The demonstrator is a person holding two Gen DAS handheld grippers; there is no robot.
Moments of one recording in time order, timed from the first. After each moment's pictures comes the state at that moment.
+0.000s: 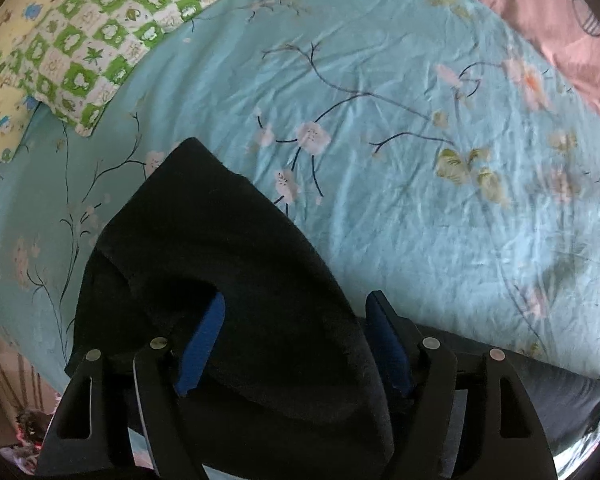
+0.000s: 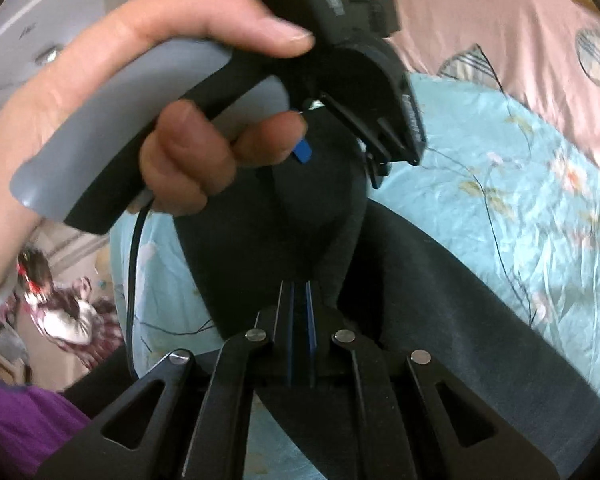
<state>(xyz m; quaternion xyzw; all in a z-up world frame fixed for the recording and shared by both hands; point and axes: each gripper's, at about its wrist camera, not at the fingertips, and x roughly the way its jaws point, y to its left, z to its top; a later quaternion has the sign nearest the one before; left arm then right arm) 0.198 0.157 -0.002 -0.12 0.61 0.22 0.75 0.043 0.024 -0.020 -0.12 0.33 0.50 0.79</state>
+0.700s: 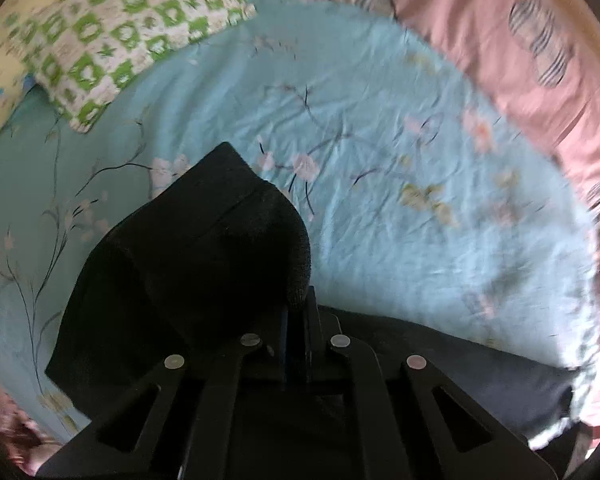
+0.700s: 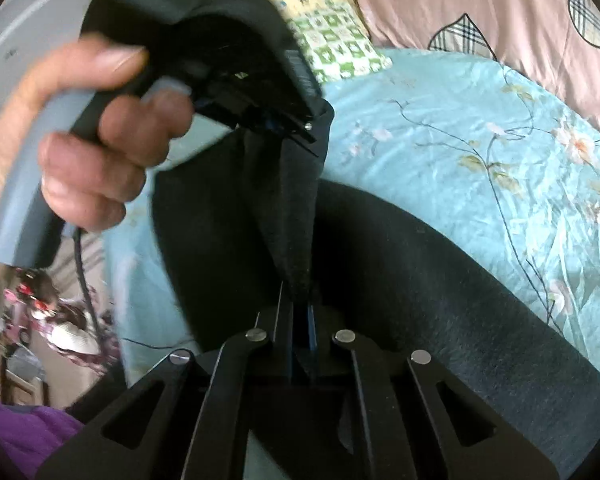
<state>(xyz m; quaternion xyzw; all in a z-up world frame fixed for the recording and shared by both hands) 0.125 0.189 0.032 -0.21 0.50 0.14 0.83 0.074 0.020 -0.028 -0.09 0.36 0.50 0.78</state>
